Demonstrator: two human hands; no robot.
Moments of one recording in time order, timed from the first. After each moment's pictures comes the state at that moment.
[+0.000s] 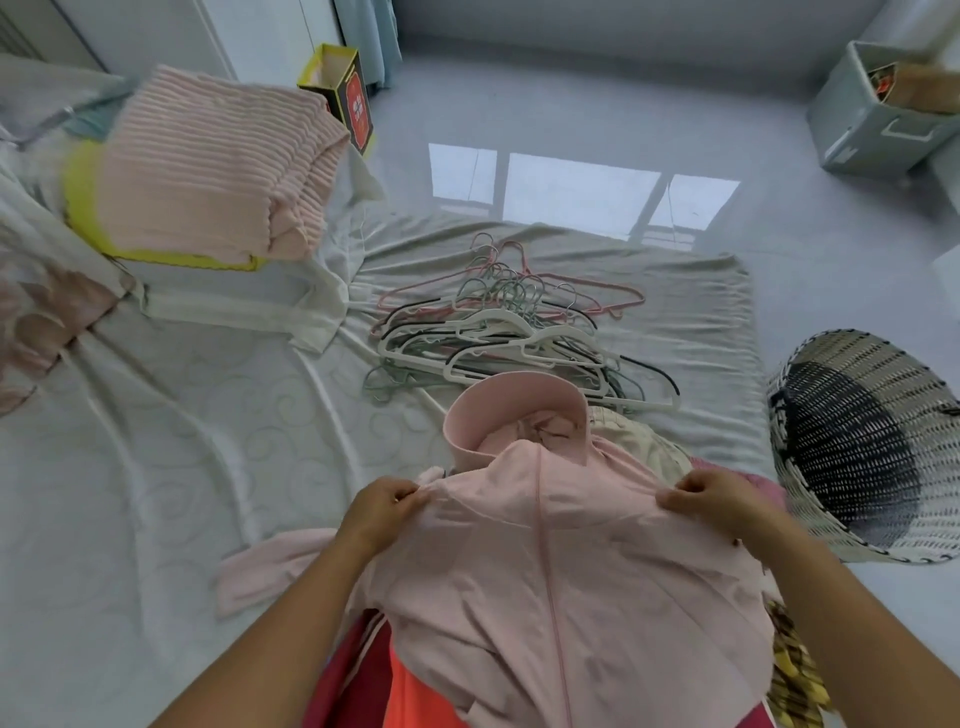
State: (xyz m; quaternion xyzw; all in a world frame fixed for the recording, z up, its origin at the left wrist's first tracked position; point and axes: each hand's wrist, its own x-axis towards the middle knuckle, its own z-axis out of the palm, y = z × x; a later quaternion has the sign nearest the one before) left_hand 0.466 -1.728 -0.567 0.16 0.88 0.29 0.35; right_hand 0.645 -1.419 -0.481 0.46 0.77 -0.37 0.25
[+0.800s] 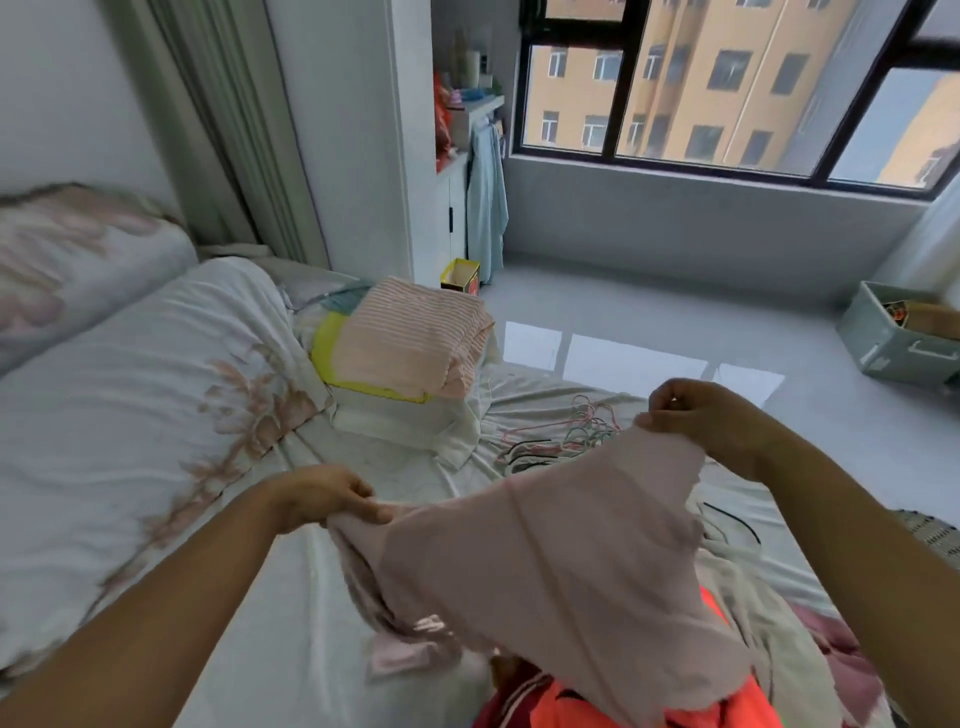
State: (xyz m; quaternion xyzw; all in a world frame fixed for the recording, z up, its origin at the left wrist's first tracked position) left_hand 0.386 -1.969 -0.304 0.17 0.84 0.31 0.41; right_hand 0.535 -1.606 -0.224 0.21 0.82 -0.53 0.01
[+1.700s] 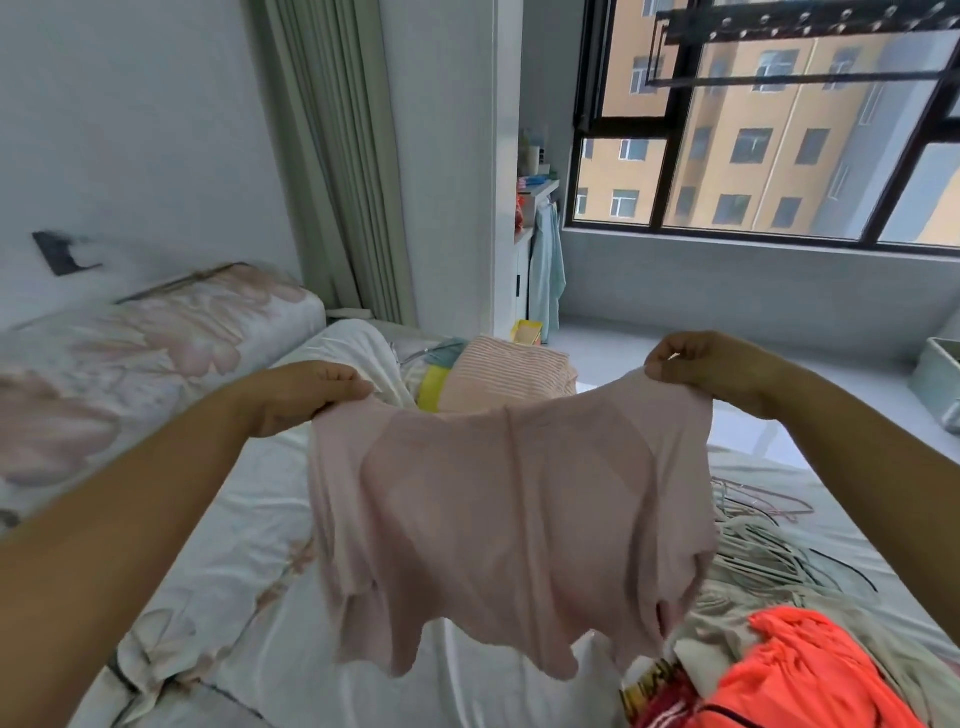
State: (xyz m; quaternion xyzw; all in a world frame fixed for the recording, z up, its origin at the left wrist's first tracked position) left_hand 0.349 -2.174 -0.146 0.18 0.84 0.44 0.24; right_hand 0.491 -1.795 -0.126 0.11 0.88 -0.46 -0.01
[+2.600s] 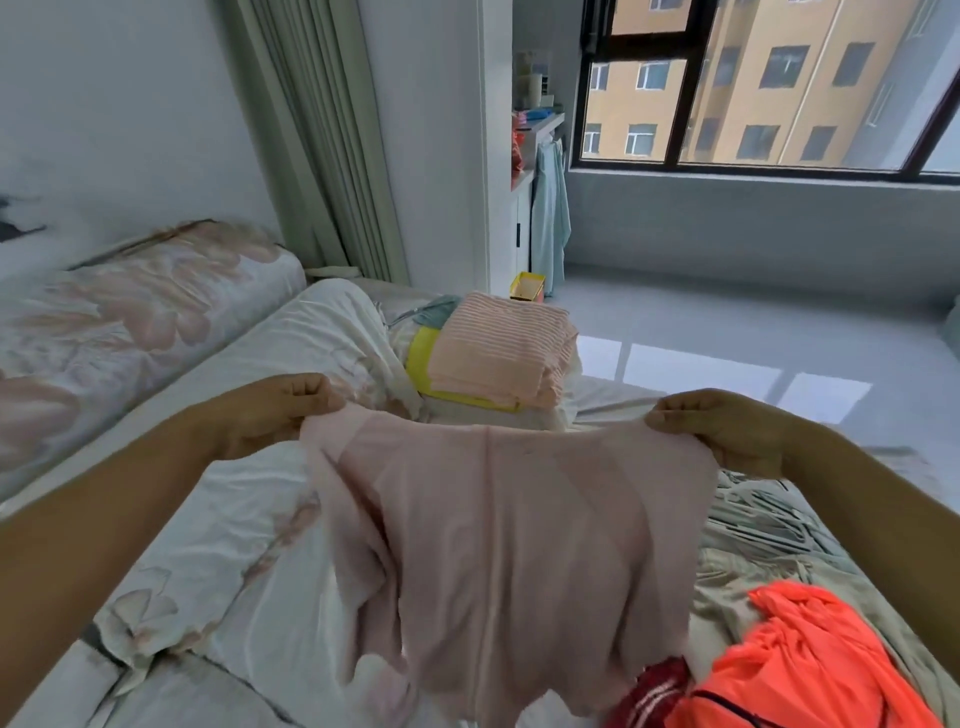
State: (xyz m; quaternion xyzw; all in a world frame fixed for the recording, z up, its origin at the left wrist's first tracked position) left_hand 0.319 -2.145 -0.206 0.11 0.80 0.52 0.28; right_hand 0.480 -1.739 -0.217 0.14 0.72 -0.66 0.15
